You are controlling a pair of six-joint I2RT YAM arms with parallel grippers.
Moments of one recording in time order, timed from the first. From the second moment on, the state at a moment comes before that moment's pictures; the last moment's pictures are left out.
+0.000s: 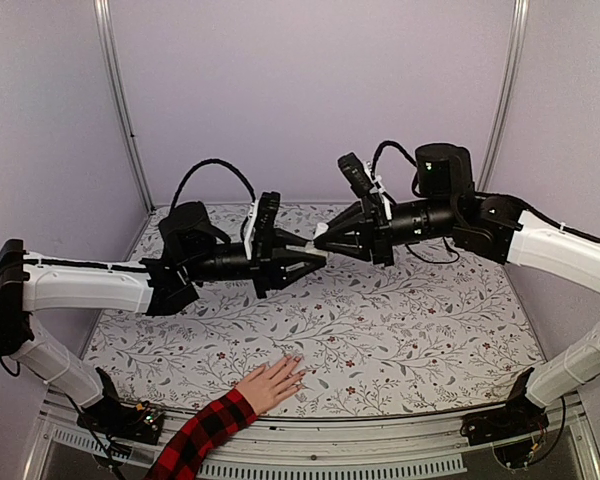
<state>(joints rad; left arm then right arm) -0.92 1.46 0.85 0.72 0.59 -0.07 0.86 1.40 1.26 -0.14 -0.66 -0.02</state>
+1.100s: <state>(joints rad) -0.92 1.48 0.86 0.71 0.78 -0.08 0.88 1.41 1.31 -0.29 -0.74 -0.22</state>
